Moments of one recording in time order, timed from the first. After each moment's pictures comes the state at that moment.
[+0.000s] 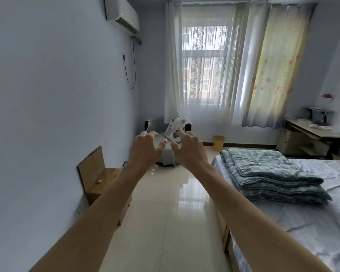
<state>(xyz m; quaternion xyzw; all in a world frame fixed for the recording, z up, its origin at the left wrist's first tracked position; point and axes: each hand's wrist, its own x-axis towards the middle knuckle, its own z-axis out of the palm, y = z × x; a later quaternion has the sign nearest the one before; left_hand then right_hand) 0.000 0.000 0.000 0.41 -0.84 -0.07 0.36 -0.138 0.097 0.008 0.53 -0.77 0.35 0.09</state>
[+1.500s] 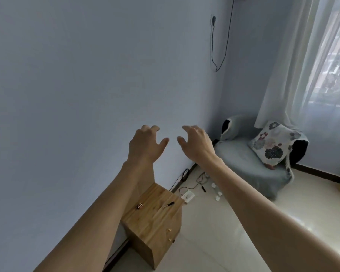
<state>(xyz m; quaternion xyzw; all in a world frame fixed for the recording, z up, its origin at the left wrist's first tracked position) -0.095 -0.710 -0.022 0.63 -0.71 0.04 0.29 -0.274 -0.712 -0.017 0.72 -0.63 0.29 -0.05</state>
